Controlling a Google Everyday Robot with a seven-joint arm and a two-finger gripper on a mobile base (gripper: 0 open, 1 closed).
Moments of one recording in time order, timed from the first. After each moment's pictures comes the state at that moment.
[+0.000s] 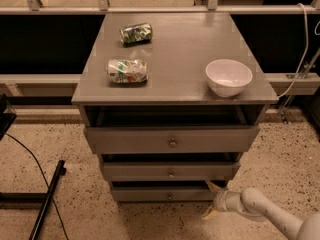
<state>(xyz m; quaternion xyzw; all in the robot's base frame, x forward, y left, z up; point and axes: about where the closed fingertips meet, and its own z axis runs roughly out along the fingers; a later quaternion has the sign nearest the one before) 0.558 -0.221 0.209 -0.62 0.67 0.10 0.39</state>
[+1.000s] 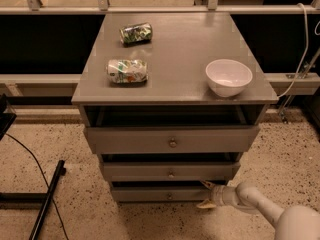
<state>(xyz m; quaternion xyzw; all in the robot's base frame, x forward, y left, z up) 0.592 -0.218 0.180 -0.62 0.68 0.11 0.39</state>
